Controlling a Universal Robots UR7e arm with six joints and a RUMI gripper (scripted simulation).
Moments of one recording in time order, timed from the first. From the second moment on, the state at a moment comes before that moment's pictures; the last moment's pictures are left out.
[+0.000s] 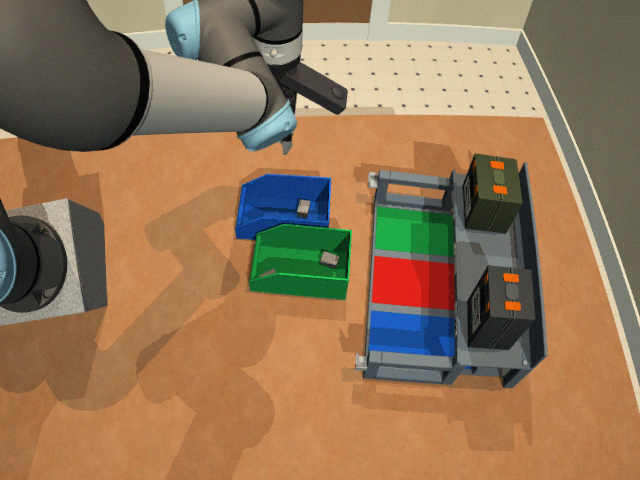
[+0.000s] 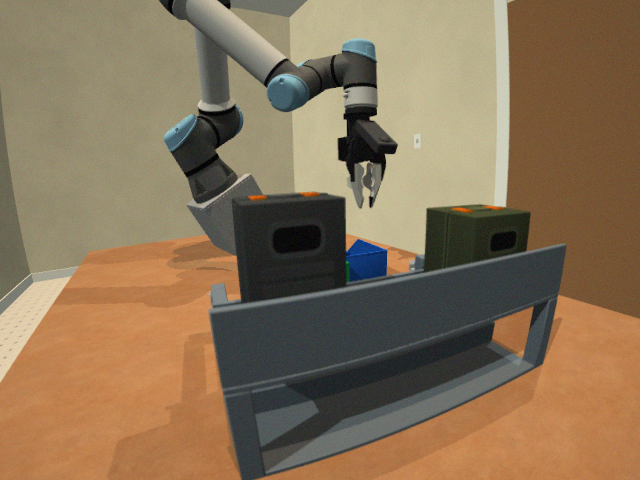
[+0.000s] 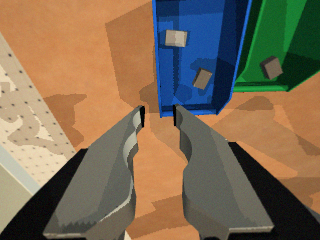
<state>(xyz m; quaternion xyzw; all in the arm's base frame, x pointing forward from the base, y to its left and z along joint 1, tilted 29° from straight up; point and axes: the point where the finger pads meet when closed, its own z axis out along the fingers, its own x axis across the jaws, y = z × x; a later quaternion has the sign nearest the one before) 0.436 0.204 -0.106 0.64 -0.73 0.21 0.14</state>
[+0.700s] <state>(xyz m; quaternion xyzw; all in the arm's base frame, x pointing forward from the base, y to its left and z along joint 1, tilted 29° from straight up) 0.437 0.197 -0.117 0.64 -0.73 0.21 0.14</state>
